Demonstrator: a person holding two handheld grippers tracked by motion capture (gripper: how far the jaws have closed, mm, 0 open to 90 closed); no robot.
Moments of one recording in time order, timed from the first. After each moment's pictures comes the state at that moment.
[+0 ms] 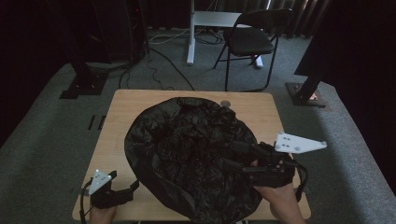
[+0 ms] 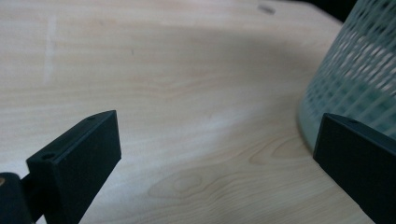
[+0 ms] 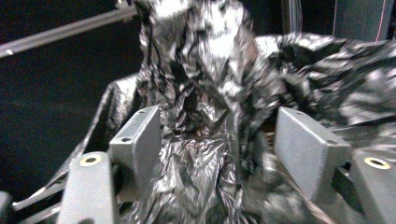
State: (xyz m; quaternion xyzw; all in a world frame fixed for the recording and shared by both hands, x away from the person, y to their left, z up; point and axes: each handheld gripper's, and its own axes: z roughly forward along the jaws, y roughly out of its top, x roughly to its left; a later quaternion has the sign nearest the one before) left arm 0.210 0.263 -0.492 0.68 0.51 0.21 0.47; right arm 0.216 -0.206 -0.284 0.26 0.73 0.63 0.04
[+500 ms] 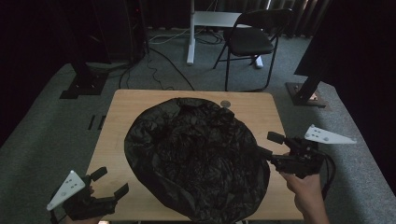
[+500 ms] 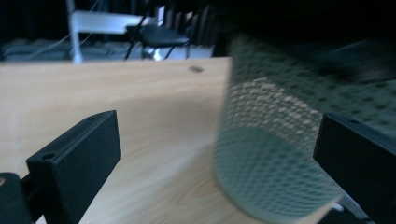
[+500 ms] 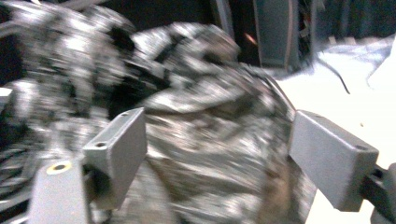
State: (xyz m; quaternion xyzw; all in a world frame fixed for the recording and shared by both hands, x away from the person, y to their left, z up) left arm 0.161 0.257 -0.392 0.69 0.40 0.21 0.56; right arm 0.244 -0.274 -0.302 0.38 0.71 0.58 0.10
